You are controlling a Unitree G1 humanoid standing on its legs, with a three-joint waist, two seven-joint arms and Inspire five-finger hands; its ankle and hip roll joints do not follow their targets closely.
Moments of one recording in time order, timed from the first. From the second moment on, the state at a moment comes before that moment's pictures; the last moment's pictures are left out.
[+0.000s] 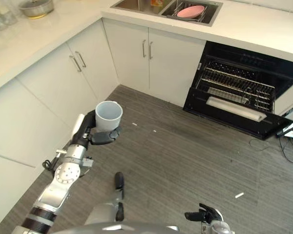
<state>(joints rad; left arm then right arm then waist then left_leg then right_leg) 0.07 0.43 -0.25 -0.04 0.05 -0.10 0.25 0.02 -0.28 0.10 1.28 0.33 -0.07 -0.01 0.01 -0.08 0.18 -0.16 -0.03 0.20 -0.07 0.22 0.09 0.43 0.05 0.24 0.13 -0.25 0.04</state>
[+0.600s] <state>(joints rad) -0.06 0.44 -0.26 0.04 0.05 -0.07 0.17 0.06 -0.23 0.14 1.19 0.32 -0.09 0.00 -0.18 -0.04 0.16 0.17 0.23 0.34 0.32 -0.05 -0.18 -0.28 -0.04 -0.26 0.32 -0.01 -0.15</state>
